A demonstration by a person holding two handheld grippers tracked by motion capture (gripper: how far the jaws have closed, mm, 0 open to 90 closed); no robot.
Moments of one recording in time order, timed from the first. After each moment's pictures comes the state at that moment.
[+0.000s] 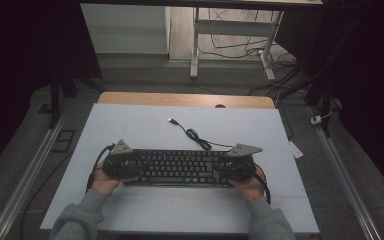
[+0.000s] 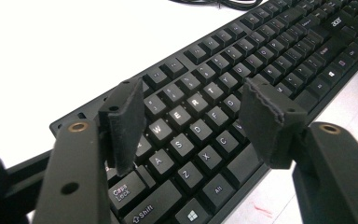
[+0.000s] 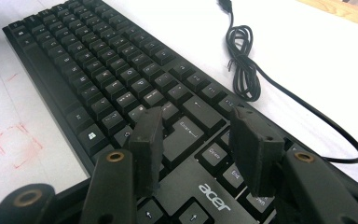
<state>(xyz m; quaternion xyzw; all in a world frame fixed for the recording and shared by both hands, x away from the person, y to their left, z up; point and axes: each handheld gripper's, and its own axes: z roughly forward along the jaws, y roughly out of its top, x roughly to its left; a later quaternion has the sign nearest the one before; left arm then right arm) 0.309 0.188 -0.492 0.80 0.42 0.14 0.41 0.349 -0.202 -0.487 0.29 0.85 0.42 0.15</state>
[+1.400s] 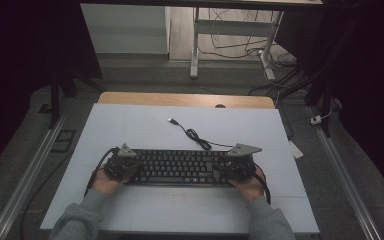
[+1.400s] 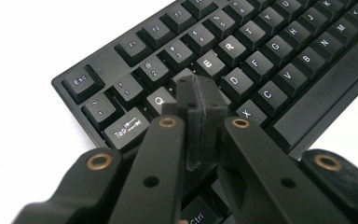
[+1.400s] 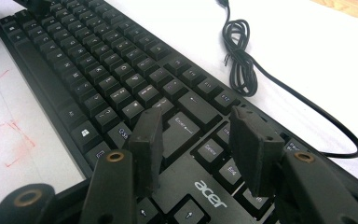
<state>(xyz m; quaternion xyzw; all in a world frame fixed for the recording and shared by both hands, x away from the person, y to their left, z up) 0.319 0.189 -0.516 0.84 0.42 0.13 0.32 0.350 -0.202 -0.490 0.29 0.85 0.42 0.15</state>
